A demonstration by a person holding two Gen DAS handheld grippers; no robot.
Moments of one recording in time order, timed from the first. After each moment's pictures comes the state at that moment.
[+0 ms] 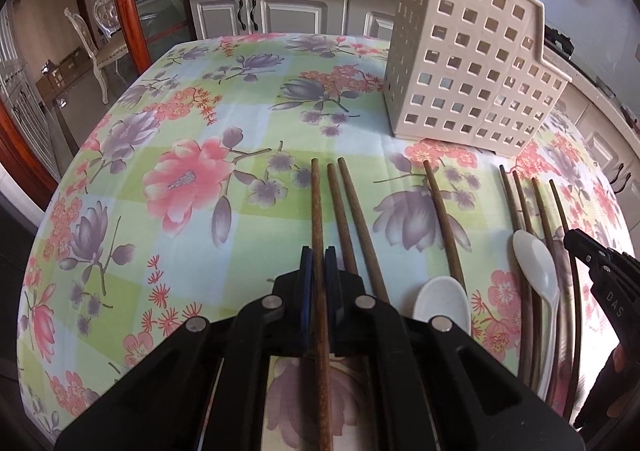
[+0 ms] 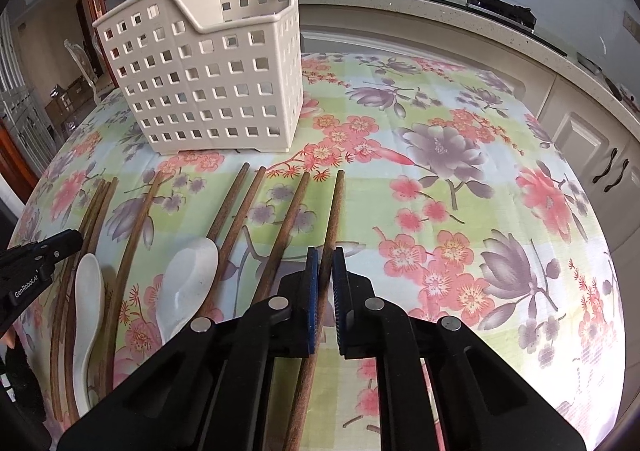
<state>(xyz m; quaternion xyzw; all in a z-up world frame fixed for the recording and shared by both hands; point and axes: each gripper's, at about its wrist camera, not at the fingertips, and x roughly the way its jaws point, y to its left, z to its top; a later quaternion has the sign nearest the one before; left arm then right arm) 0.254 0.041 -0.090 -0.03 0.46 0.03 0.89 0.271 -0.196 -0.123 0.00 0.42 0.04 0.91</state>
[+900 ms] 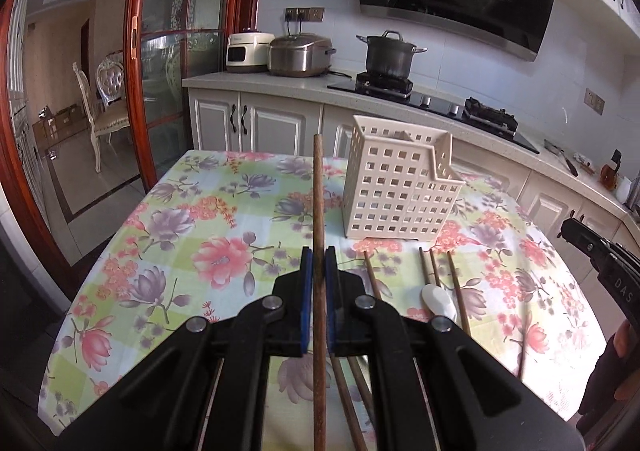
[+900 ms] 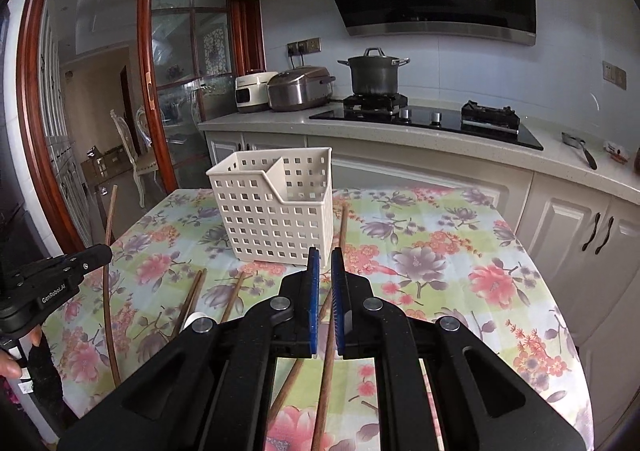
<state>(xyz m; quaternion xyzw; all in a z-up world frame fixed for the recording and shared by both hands) 0.157 0.038 0.014 -0.04 0.28 -0.01 0.96 0.167 -0.209 -0.014 0.01 0.22 0.09 0.97</state>
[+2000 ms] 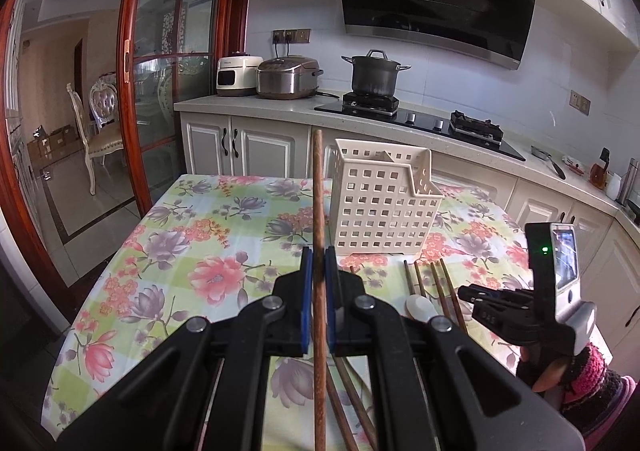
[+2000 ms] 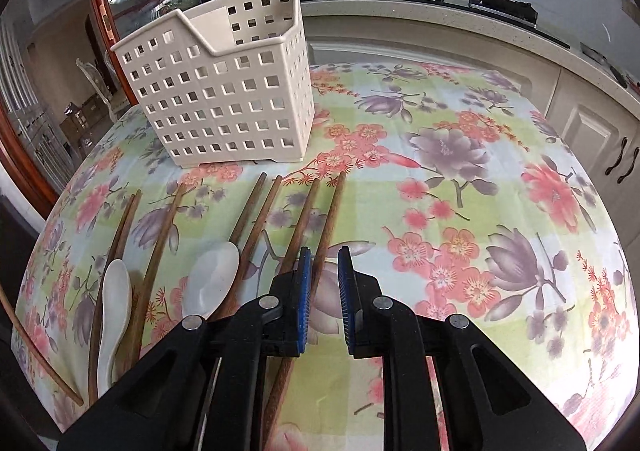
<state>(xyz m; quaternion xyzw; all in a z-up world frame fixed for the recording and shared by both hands) 0.144 0.029 0.026 -0.03 0.25 -0.03 0.97 0.264 -0.200 -0.119 0.03 0.41 0.06 0.91</state>
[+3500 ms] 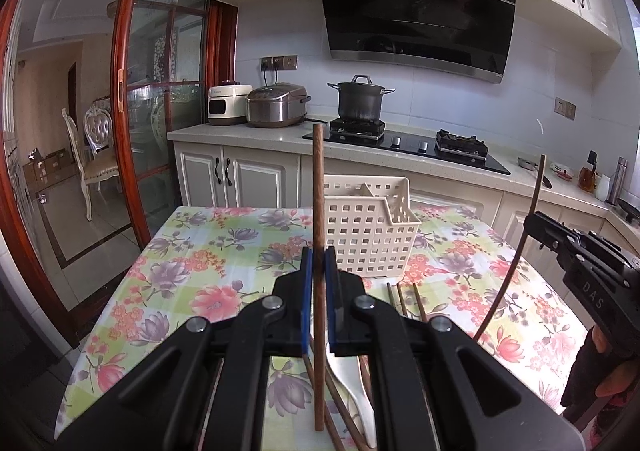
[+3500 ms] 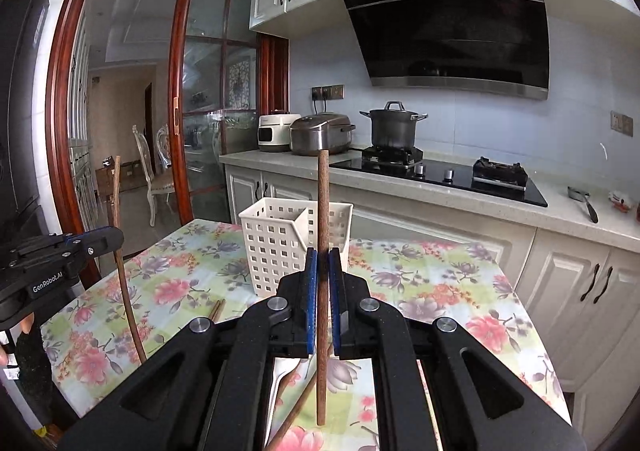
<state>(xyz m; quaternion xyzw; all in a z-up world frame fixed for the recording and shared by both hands) 0.123 0.016 0.055 -0.01 0.21 -0.04 0.98 0.140 -0.199 0.013 -0.02 0.14 0.11 0.98</state>
